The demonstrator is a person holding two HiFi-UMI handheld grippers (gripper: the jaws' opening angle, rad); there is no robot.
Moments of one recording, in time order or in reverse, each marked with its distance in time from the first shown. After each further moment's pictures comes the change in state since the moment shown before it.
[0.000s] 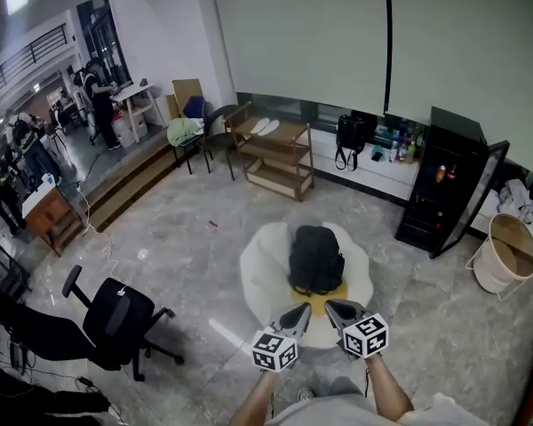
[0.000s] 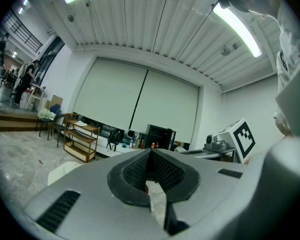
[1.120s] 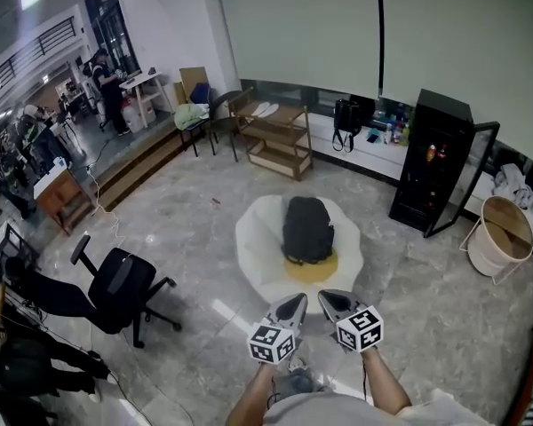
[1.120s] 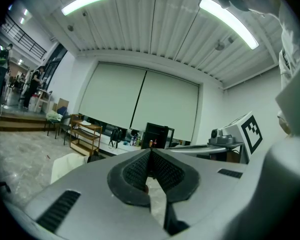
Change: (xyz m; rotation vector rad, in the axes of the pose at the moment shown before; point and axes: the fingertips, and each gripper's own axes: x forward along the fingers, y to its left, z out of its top) left arm -0.065 -0.148 -0.046 0.014 -0.005 0.077; right arm -0.154 0.062 -0.032 -0.050 -0.039 0.052
